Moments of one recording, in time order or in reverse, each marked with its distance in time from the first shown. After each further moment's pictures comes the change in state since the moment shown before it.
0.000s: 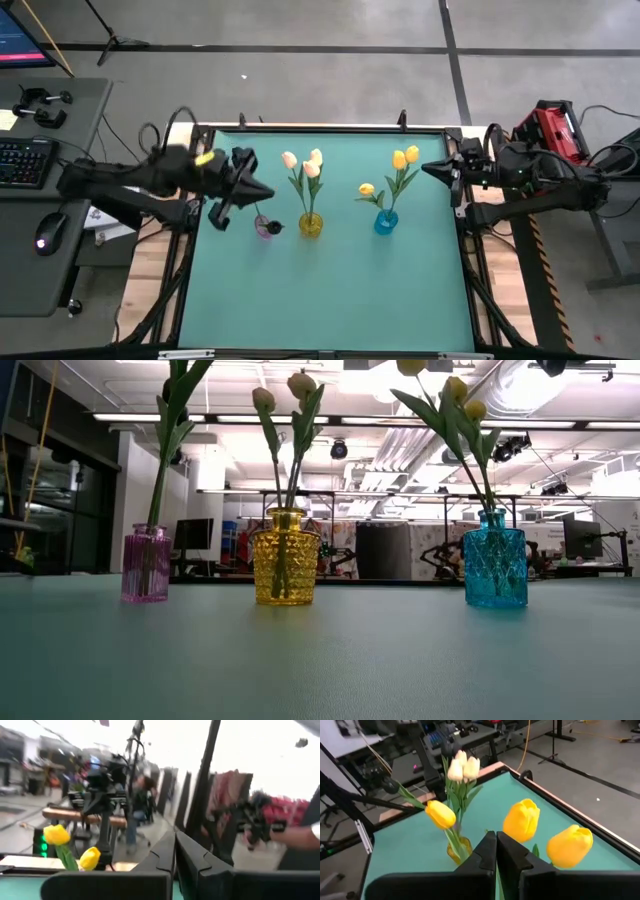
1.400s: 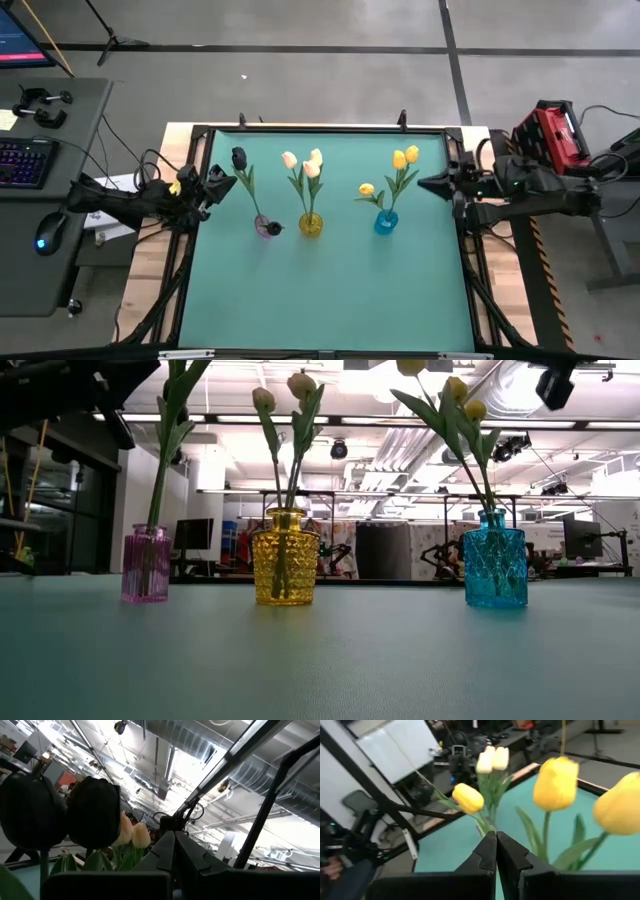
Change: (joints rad) left arm -0.031 -0.675 -0.895 0.539 -0.454 -0.211; right arm 0.000 -0.192 -0.303 0.265 -0.138 0.108
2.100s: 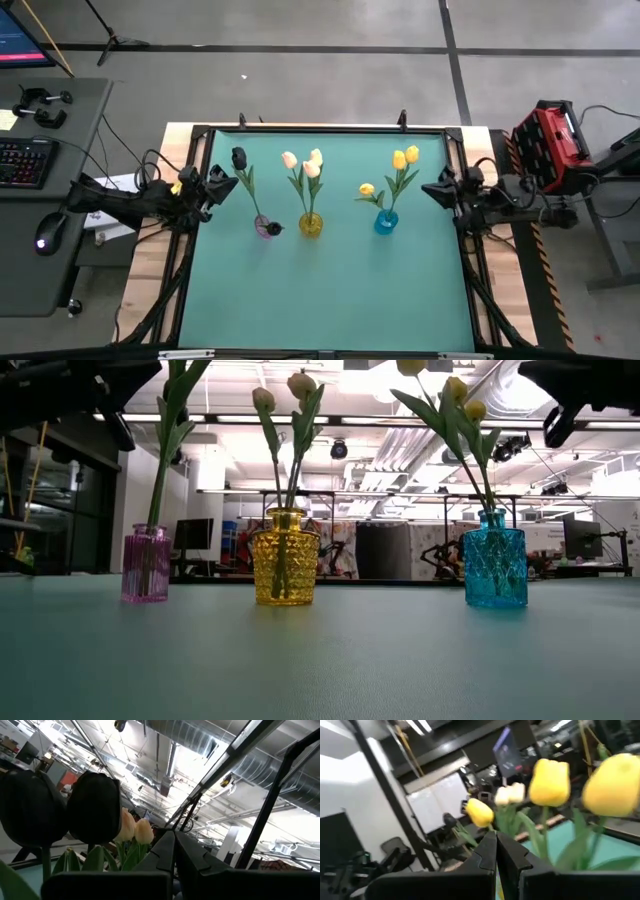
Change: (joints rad) left arm 0.000 0.000 0.000 -0.023 0.002 0.027; right arm 0.000 -0.434 -0.499 0.469 -0.019 -0.088
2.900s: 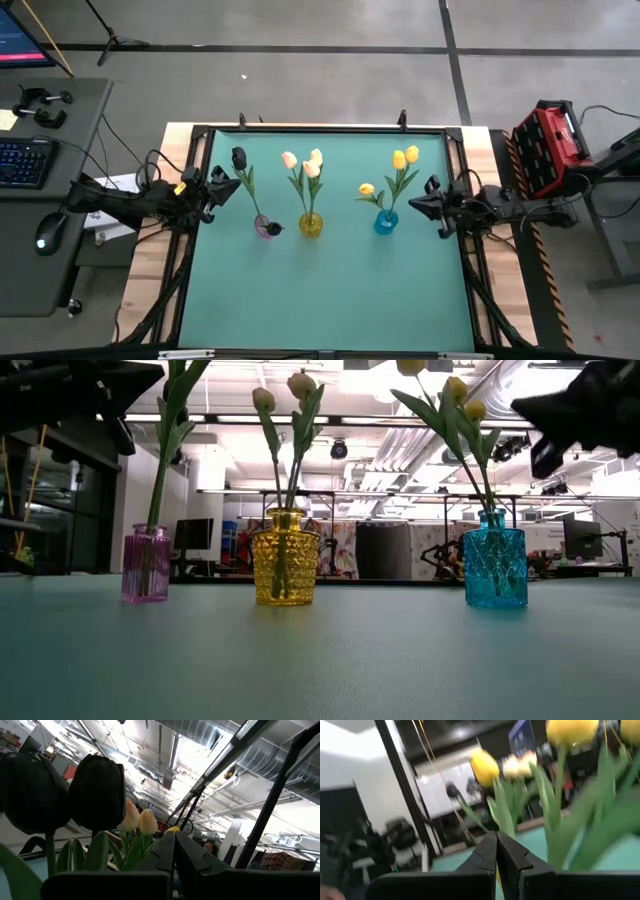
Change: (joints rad) left arm 0.000 0.000 0.001 -0.046 0.004 0.000; right arm 0.000 -0.002 -0.235 0.248 -0.092 -0.102
